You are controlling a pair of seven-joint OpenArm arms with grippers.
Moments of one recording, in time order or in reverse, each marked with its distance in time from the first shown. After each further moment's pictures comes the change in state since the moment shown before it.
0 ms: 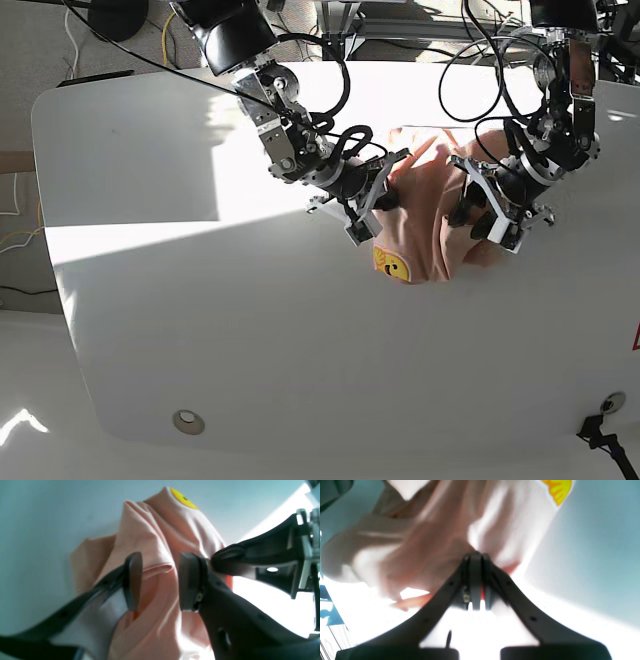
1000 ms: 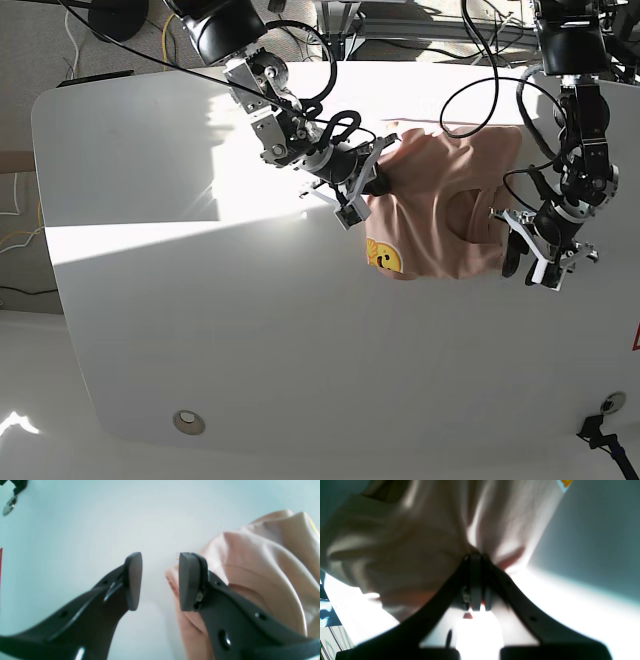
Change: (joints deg) left arm -9.4 -0.7 -6.9 -15.4 16.2 -0.8 -15.1; right arm -2.3 2.1 0.0 -0.8 0.3 0.4 3.7
